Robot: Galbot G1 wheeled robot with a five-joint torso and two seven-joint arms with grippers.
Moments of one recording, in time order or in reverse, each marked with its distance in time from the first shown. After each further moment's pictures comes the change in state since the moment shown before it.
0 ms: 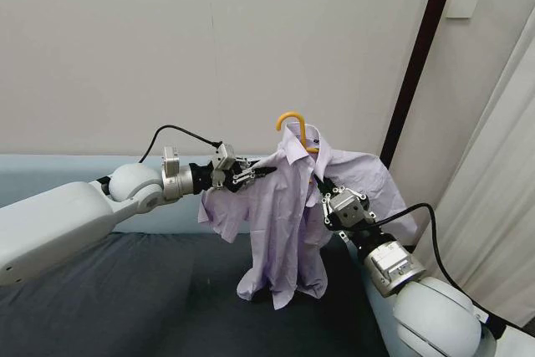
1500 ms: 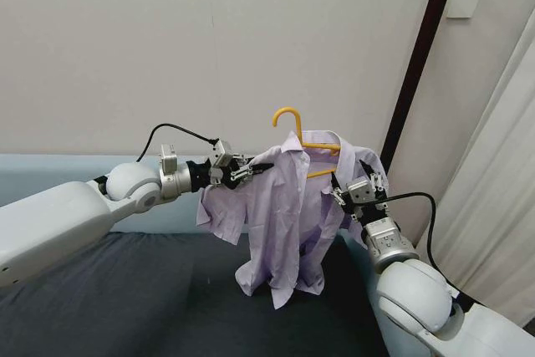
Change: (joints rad) left arm 0.010 -0.003 -0.009 -0.012 0.011 0.034 -0.028; right arm 0.061 0.105 -0.006 -0.121 0.056 -0.119 0.218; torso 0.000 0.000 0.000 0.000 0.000
